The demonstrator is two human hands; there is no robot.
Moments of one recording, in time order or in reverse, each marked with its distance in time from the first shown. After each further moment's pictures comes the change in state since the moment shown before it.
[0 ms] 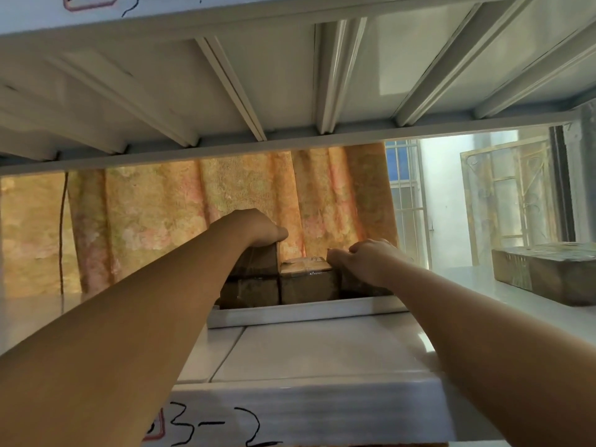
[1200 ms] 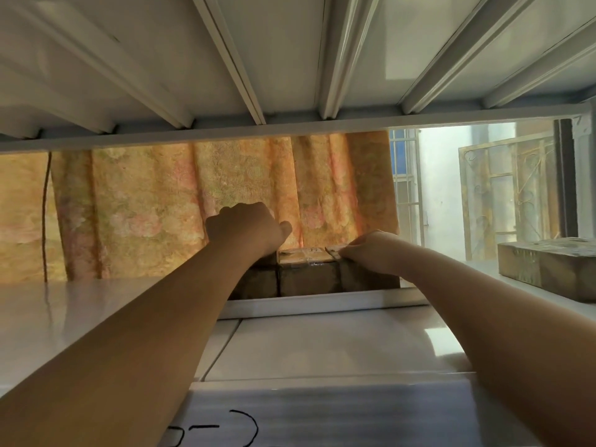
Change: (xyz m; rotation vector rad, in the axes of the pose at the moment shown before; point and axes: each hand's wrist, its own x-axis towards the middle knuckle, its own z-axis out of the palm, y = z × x) left_hand -0.018 -0.004 0.026 0.112 0.284 0.042; right_hand -0.018 -0.010 -0.020 0.067 -0.127 -0.073
